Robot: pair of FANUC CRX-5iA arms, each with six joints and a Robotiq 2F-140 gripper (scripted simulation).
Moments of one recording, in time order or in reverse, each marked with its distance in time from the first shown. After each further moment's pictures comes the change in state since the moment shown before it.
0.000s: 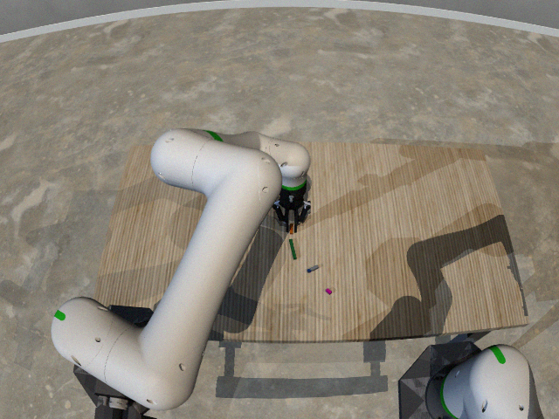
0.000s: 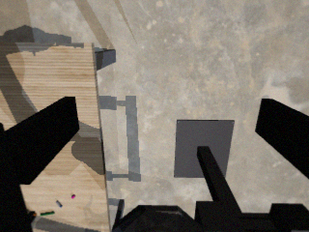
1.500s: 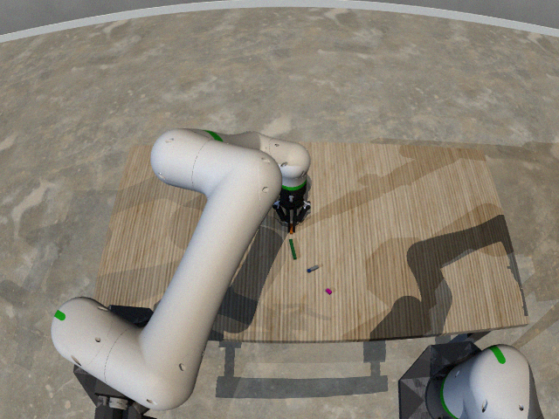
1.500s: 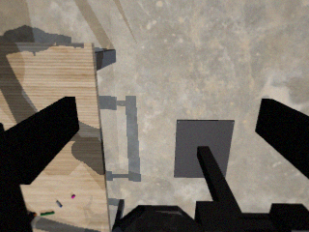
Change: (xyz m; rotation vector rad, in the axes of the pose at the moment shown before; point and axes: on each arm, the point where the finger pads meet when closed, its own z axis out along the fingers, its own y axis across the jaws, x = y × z) left arm 0.000 0.000 0.000 0.000 0.000 0.000; right arm 0.000 0.000 0.000 0.000 0.000 0.000
